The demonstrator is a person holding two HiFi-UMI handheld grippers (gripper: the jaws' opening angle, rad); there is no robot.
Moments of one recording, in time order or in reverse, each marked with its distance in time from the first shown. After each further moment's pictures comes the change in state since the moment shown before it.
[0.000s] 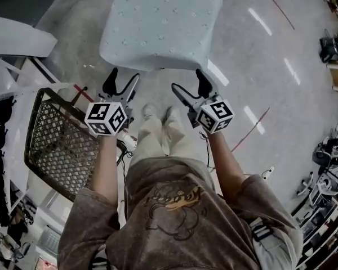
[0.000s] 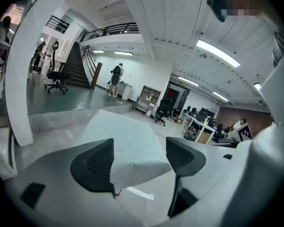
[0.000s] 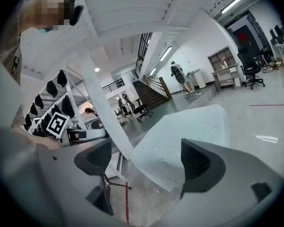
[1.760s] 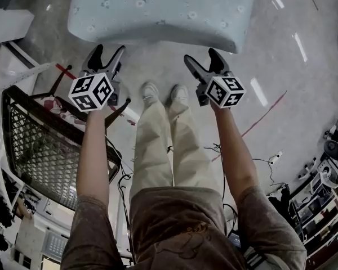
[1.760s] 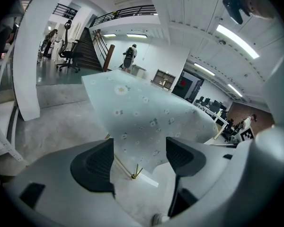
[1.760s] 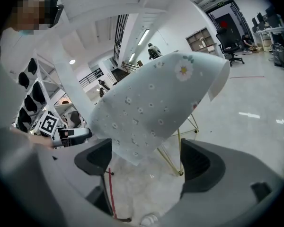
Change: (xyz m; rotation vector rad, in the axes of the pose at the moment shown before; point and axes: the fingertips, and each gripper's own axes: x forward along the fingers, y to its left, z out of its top) left arm 0.102 0.157 -0.201 -0.085 0.161 0.103; right arm 0.085 -0.159 -0.217 0.167 0.146 -0.178
